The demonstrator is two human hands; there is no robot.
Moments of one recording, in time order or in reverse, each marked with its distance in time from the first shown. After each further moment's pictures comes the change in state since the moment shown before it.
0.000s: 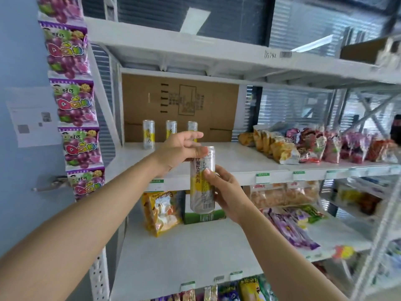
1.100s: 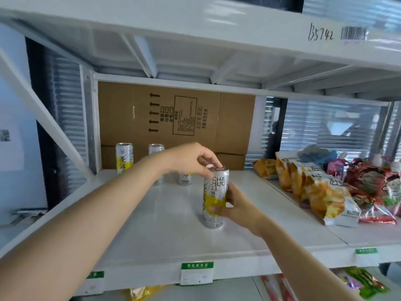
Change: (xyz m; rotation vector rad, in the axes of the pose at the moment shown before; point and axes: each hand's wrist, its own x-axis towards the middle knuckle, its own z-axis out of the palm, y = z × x) left_hand 0.278 -0.052 -0.021 0.684 -0.182 -0.005; right_hand 0.271 0.017 -0.163 -0.573 -0.096 -0.011
